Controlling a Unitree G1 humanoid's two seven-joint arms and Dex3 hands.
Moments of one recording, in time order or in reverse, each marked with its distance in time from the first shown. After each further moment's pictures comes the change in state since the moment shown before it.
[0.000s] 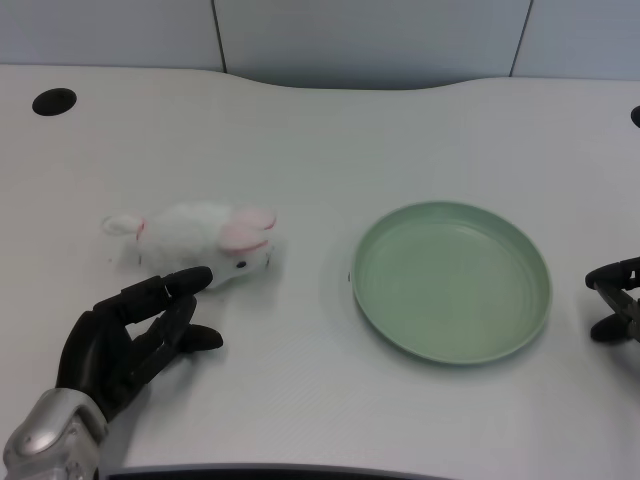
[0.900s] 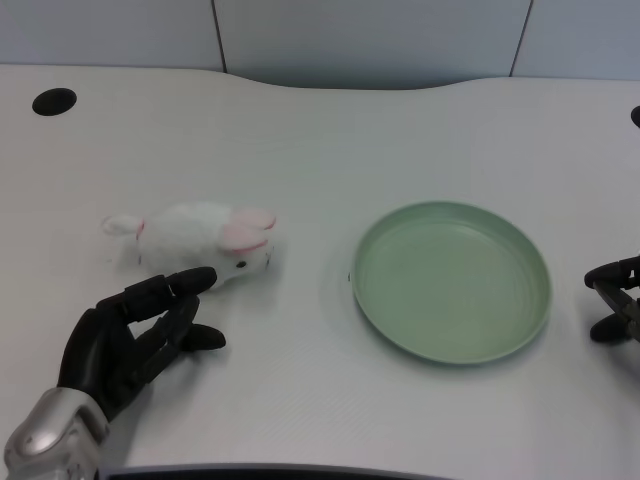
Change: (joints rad) left arm 0.005 0.002 -0.019 -0.002 0.014 -0.054 -0.023; right arm 0.000 0.000 0.001 -0.002 -0.005 -0.001 -0.004
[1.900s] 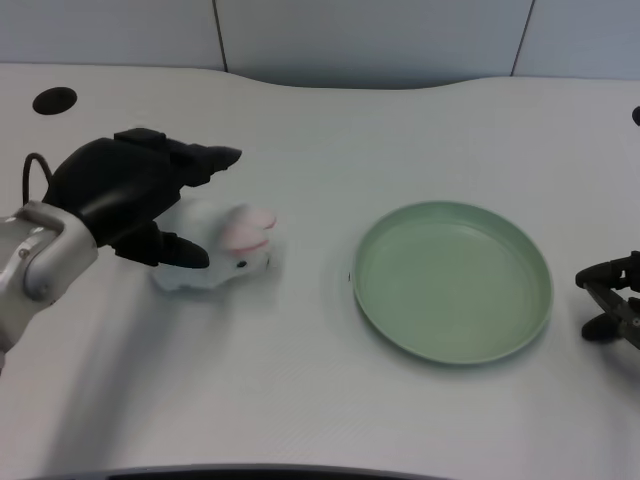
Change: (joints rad) left arm -0.406 0.402 -0.535 -0.031 1.068 -0.322 0.469; right arm 0.003 0.018 0.008 -0.007 -0.004 -0.006 -0.015
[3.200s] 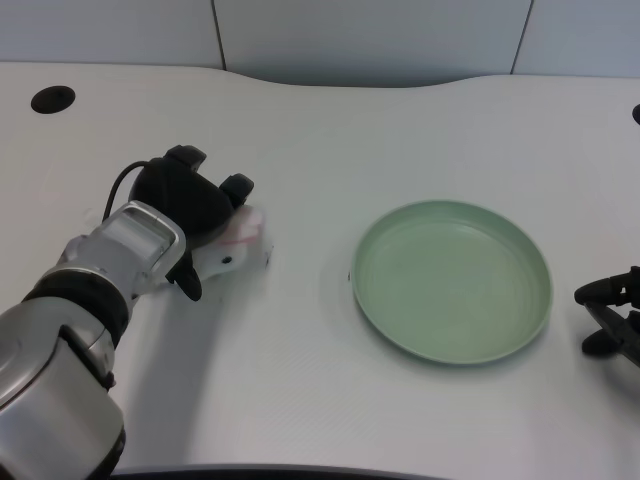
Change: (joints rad) left arm -0.313 -0.272 -0.534 0.616 0.242 0.322 0.231; right arm 0.150 0.006 0.009 -0.226 0.006 0.034 0.012
